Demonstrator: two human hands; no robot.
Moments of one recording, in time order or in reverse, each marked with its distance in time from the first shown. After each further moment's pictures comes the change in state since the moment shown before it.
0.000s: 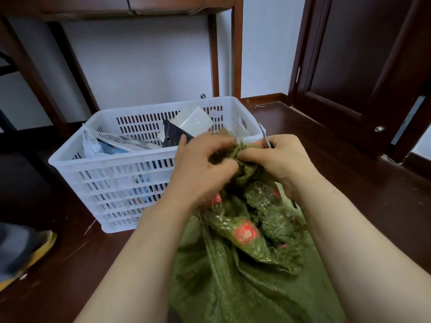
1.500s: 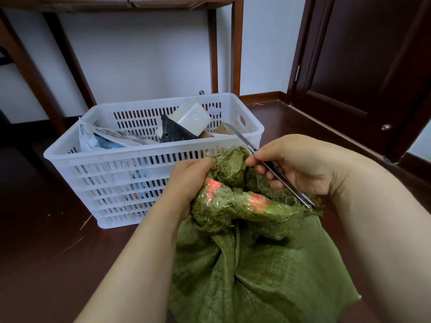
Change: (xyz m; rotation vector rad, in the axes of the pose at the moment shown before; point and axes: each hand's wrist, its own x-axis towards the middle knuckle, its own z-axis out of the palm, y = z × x) left_hand 0.001 -0.043 0.023 -0.647 -0.030 -0.662; right_hand -0.015 -0.026 -0.030 -0.041 -0.472 0.347
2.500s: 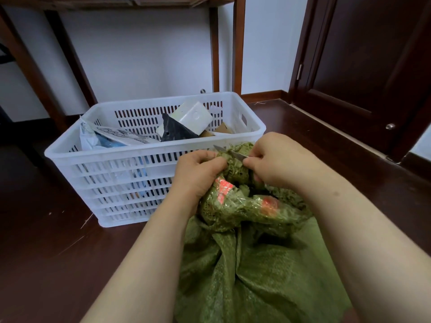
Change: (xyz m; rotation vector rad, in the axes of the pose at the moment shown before) left_hand -0.003 0.005 0.010 0.030 0.028 0.191; right_hand 0.005 -0.006 0.026 -0.906 0.359 -0.196
